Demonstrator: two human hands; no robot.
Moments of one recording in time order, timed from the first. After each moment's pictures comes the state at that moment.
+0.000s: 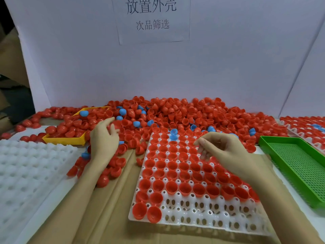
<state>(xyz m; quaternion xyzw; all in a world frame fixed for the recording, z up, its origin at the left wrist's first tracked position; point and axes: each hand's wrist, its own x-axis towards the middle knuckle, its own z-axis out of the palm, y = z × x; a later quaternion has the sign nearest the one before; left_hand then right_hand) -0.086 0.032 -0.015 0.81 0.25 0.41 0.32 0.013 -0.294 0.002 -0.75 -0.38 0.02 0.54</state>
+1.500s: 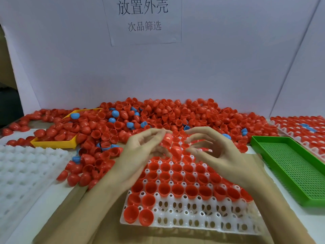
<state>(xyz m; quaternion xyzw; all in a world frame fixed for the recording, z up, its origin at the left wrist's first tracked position) -0.100 -0.075 0.010 0.68 -0.02 0.13 0.73 -0.010 -0.304 0.017 -0.72 -0.42 0.06 0.55</state>
